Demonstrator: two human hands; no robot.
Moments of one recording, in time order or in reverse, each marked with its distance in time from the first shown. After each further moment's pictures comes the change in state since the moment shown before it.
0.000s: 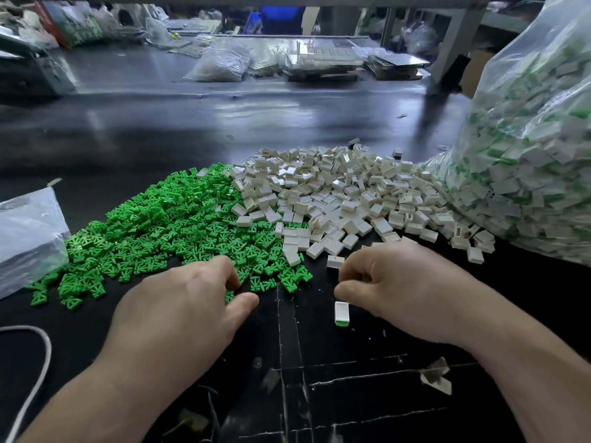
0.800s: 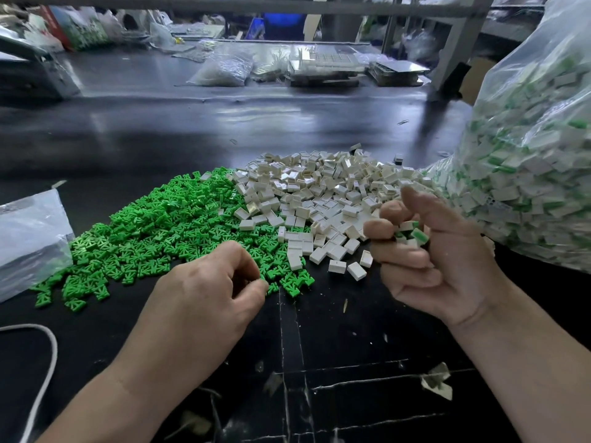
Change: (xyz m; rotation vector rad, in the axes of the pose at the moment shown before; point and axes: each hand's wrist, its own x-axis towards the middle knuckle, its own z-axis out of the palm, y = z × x) left_hand 0.001 0.002 0.007 -0.362 0.146 0.082; right_hand 0.022 0.027 -0.009 1.906 -0.371 -0.177
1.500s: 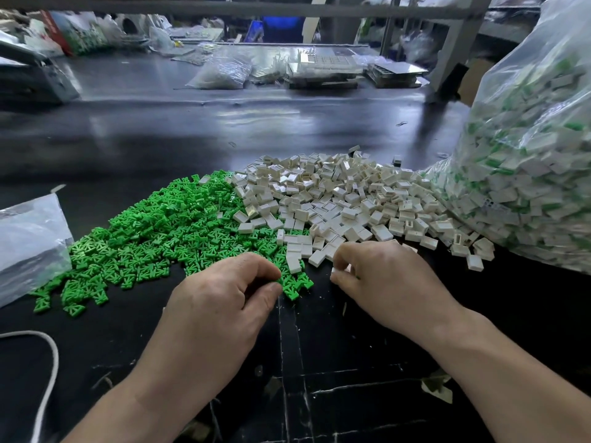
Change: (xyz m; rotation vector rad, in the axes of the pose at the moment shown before) left_hand -0.004 0.009 0.009 -0.240 0.033 0.066; right_hand 0.010 0.035 0.007 -2.163 0.484 -0.134
